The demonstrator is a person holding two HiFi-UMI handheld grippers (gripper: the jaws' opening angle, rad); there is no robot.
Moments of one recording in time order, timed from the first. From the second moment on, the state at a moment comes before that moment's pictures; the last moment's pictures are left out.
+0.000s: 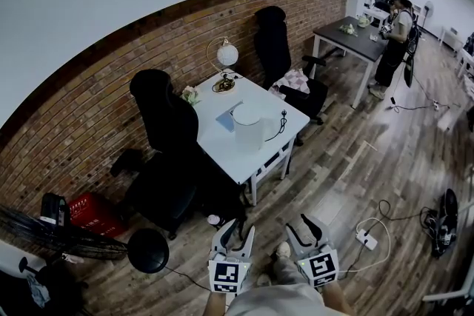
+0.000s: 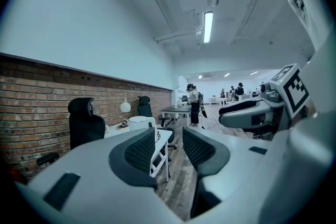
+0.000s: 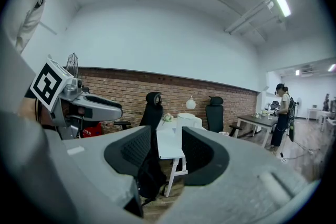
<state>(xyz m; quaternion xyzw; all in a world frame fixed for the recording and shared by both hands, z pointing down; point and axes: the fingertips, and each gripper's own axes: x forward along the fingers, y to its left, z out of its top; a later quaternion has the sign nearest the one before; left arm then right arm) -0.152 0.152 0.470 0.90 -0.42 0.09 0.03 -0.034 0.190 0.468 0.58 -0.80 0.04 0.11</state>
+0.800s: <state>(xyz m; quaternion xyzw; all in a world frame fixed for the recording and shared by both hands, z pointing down) -0.122 0.074 0.485 0.90 -0.43 0.10 0.04 -0.003 0.107 0.484 0.57 -0.82 0.04 0.10</state>
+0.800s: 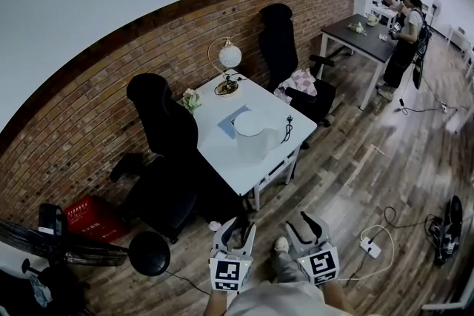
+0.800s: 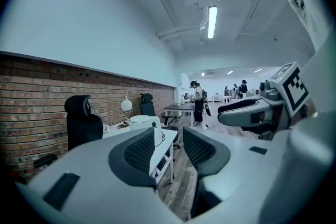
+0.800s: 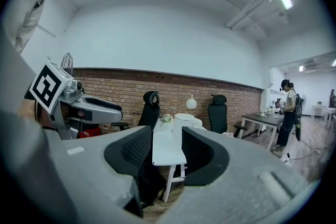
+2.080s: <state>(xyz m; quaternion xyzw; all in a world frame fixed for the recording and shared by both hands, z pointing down) -0.040 -0.085 0.494 0.86 -0.49 0.13 0.05 0.081 -0.070 0.494 0.49 -0.86 0.07 0.11</state>
